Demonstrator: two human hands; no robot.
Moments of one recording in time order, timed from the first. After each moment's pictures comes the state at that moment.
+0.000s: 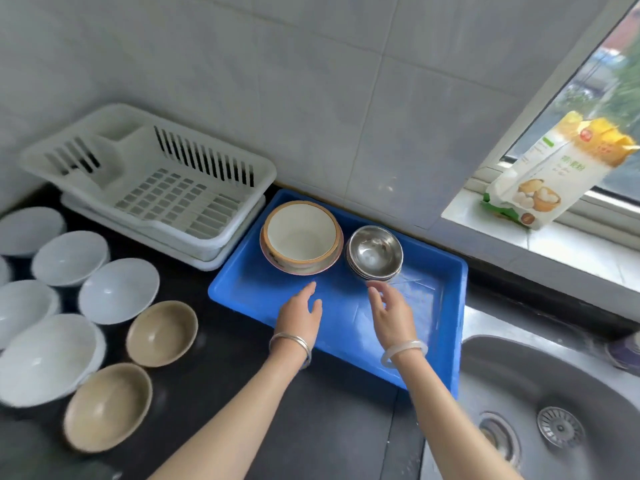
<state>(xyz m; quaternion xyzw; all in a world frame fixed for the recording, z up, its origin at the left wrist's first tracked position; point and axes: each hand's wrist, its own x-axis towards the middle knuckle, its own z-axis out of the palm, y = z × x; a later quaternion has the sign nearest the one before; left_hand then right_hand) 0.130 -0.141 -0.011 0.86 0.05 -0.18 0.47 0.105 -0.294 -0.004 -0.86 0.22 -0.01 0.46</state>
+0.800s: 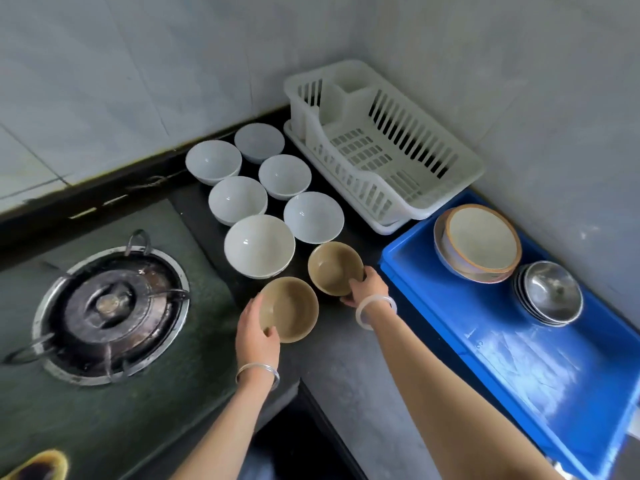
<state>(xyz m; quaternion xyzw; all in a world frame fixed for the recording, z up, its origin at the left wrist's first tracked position) -0.014 0.120 -0.060 0.76 0.41 0.03 0.50 0.135 -0.011 -0.051 -0.81 0.20 0.30 0.46</state>
